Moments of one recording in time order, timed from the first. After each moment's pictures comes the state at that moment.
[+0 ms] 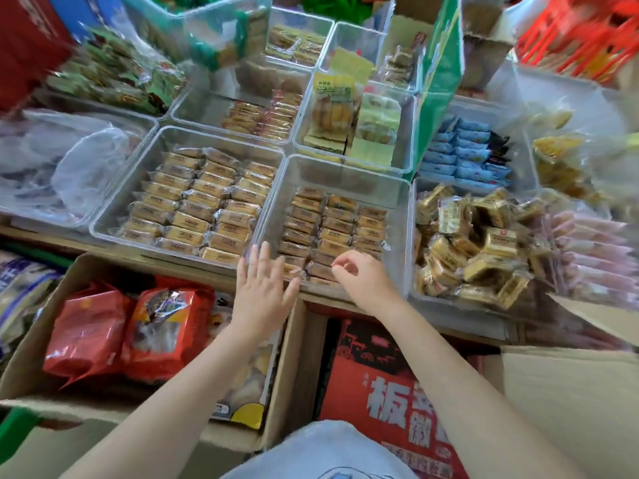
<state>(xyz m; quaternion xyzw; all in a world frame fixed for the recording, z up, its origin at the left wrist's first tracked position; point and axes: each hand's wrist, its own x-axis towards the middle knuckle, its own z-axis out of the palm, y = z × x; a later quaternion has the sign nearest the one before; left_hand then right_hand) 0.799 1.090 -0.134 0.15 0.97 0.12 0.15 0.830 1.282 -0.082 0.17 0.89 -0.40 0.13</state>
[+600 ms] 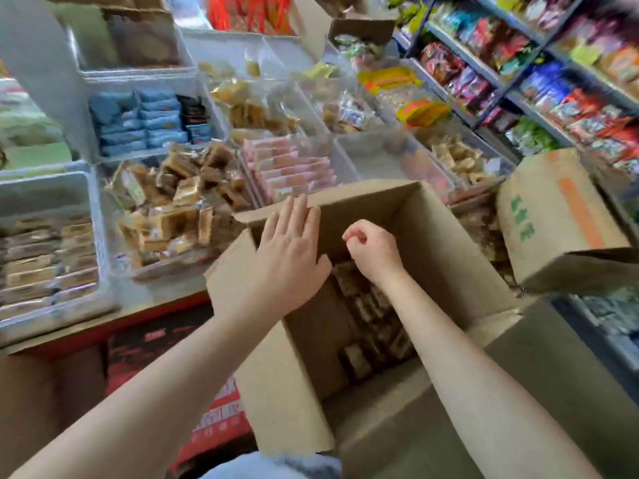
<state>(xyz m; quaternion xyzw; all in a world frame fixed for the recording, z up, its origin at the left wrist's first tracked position) 1.077 1.472 0.015 0.54 0.82 0.19 0.04 1.189 1.609 -0.004 0.47 0.82 -0.31 -0.12</state>
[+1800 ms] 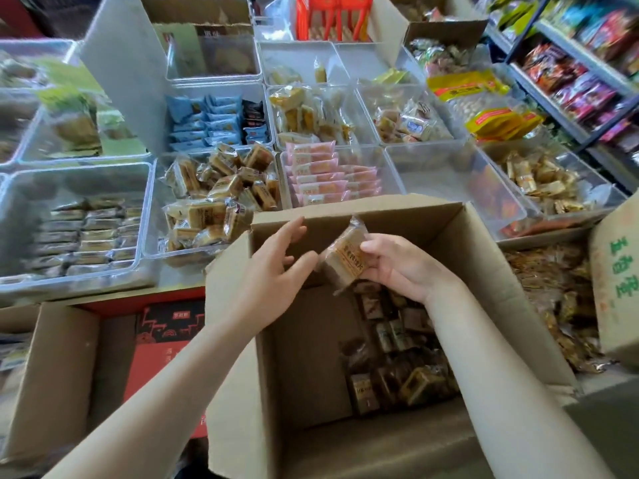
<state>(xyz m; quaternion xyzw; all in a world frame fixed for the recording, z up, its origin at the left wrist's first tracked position) 1.099 1.475 0.014 0.32 0.83 0.41 0.20 1.205 1.688 -0.012 0.18 0.55 -0.81 0.07</state>
